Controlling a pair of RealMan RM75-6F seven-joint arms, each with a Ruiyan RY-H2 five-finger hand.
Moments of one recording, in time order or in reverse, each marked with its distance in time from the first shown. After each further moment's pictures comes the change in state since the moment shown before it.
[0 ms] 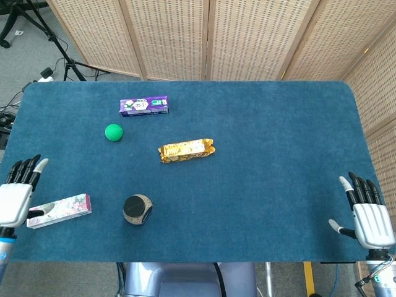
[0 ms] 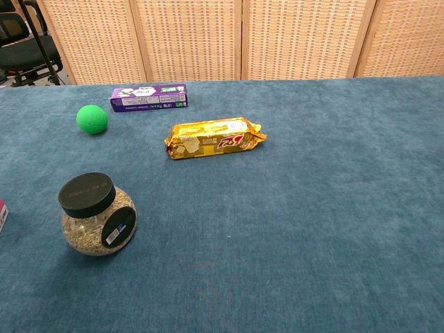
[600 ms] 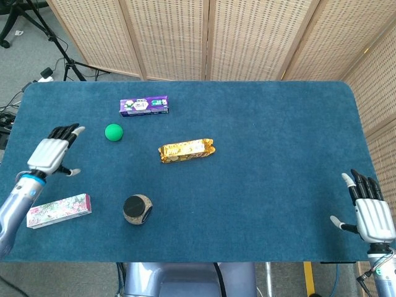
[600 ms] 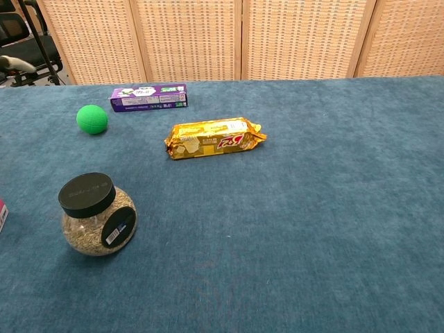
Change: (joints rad) left arm -0.387 -0.075 -0.113 0.326 -0.135 -0.551 -0.202; right arm 0.028 0.002 0.018 0.028 0.056 -0.073 0.055
